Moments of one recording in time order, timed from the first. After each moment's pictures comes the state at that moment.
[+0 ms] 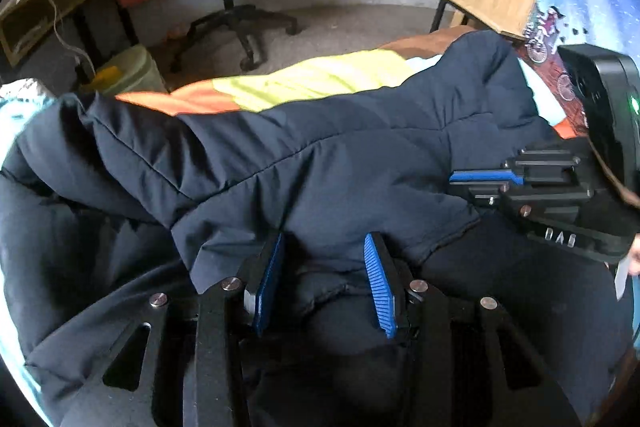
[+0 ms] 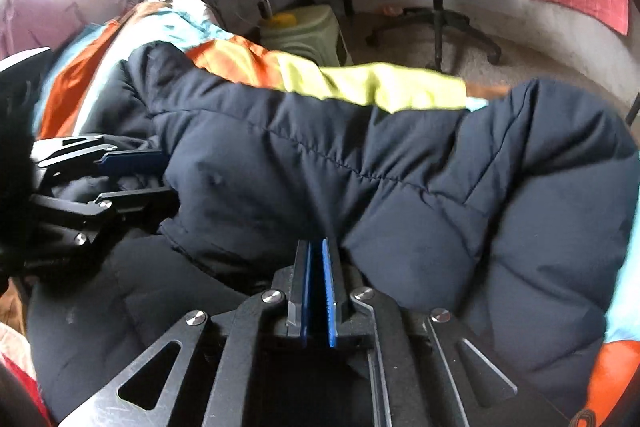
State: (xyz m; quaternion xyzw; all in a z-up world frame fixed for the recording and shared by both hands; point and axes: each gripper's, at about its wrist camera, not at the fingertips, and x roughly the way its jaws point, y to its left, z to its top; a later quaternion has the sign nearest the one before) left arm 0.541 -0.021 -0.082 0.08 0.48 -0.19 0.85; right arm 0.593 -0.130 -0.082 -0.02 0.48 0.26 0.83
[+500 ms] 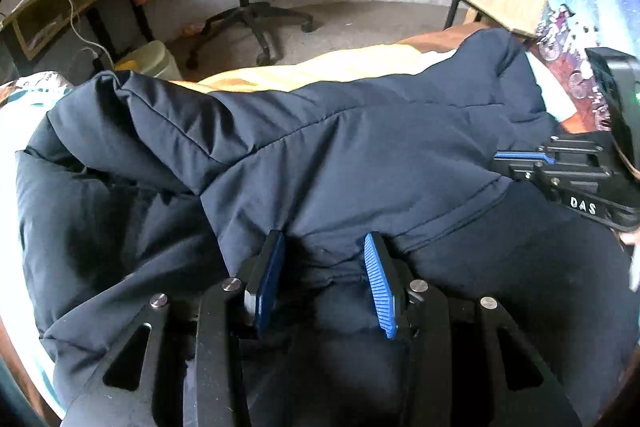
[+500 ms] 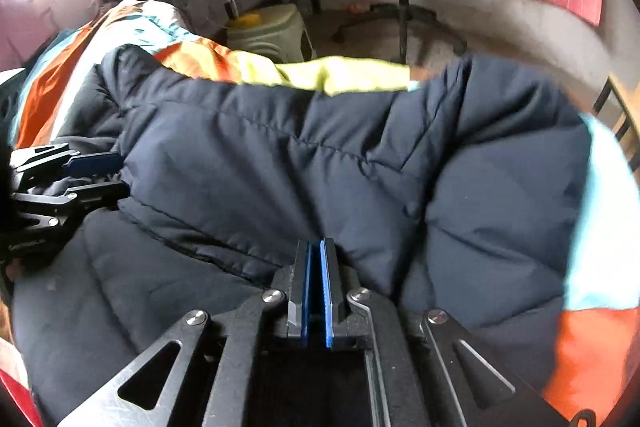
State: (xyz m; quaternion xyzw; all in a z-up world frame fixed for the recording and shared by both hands) left arm 0.531 -0.016 -0.079 0.09 0.49 -0.15 0.86; right arm 0.583 -0.155 -0.080 -0.03 0.49 0.21 0.85
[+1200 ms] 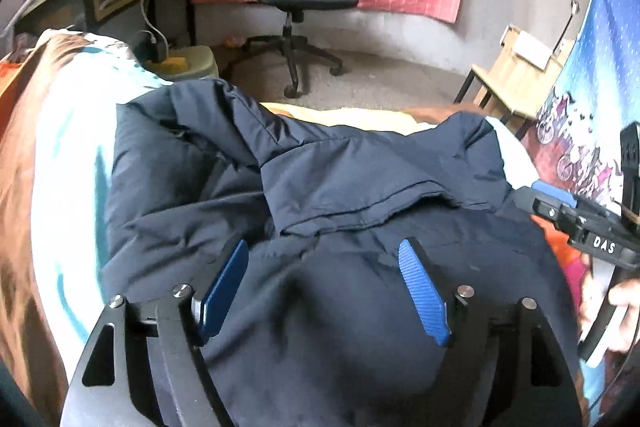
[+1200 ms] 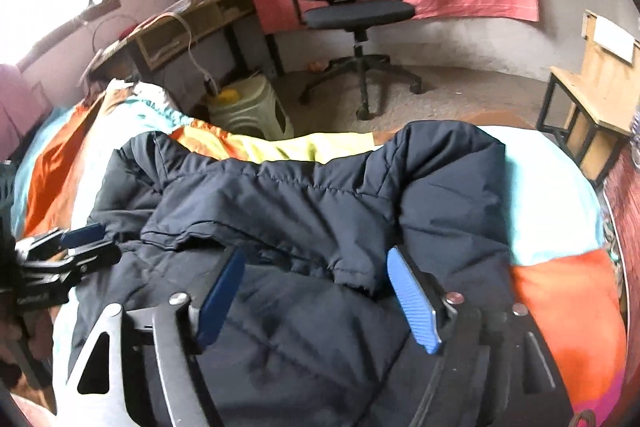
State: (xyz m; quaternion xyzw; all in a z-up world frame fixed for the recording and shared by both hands) left arm 0.449 0.028 0.006 -0.04 0.43 -0.12 0.89; right arm 0.503 -0.165 0.013 0.06 0.39 0.14 0.91
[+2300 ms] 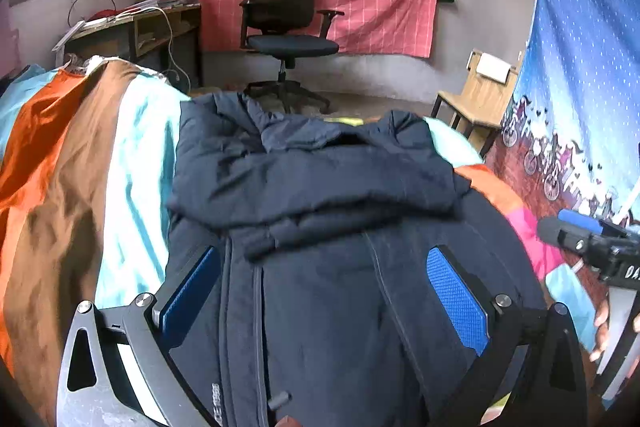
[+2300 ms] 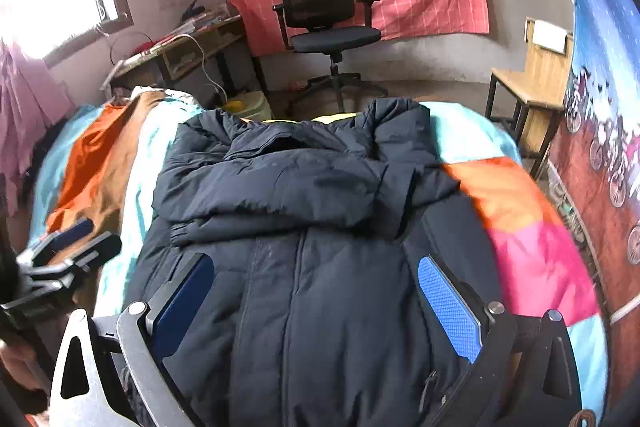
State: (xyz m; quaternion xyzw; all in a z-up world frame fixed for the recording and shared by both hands) left arm 0.228 0.011 0.040 -0.02 0.34 -0.13 0.93; right arm 0.260 -0.151 0.059 0.08 0.36 0.09 0.93
